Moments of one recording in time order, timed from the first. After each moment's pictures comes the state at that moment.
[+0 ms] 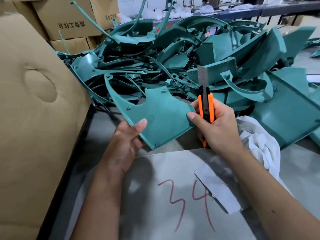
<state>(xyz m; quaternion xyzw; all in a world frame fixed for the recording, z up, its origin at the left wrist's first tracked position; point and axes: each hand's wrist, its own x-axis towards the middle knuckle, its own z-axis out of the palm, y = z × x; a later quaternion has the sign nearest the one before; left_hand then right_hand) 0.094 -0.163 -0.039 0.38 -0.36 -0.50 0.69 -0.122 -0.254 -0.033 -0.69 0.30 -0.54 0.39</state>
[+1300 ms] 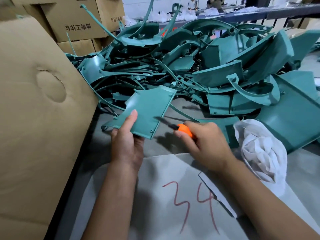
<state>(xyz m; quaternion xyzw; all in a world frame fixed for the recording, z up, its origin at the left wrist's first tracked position) 0.080 -0.174 -0.022 0.37 -0.10 -0.39 0.84 -0.105 -0.237 -0.047 -0.87 0.28 -0.39 0.08</state>
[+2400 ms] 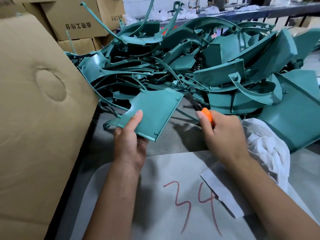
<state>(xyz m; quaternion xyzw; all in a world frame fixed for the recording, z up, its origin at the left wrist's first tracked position) 0.076 -0.171 -0.021 0.39 -0.12 -0.41 0.81 -0.119 -0.250 -0.039 -0.79 0.44 -0.42 0.09</state>
